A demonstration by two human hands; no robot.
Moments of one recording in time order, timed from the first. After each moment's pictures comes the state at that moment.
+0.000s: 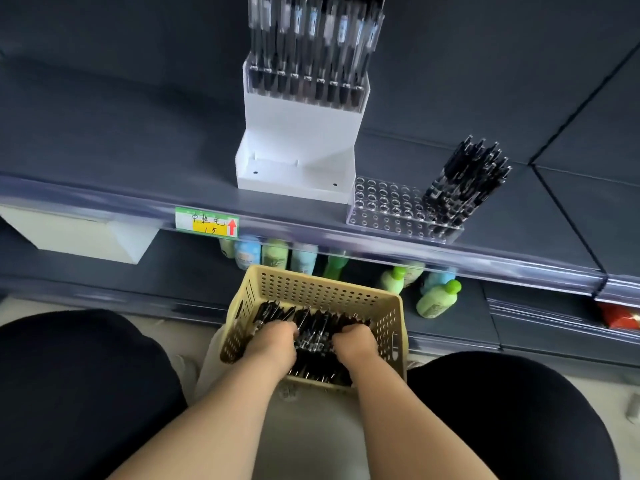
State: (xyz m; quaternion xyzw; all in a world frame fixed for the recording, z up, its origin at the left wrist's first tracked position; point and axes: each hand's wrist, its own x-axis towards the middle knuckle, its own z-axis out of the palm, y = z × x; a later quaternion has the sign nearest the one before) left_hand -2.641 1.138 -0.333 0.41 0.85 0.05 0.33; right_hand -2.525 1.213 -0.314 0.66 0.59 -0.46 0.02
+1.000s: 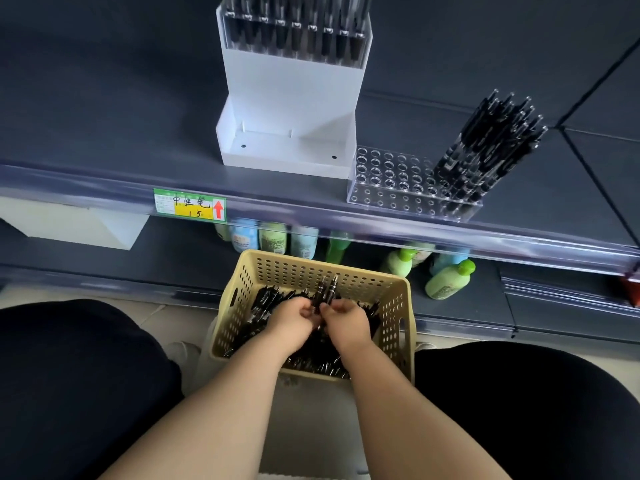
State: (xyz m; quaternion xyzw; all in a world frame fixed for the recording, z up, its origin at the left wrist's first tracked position) left_hand -2.631 1.164 -0.334 0.30 0.81 0.26 0.44; right_hand -2.543 1.214 -0.342 0.65 0.48 -0.57 -0.13
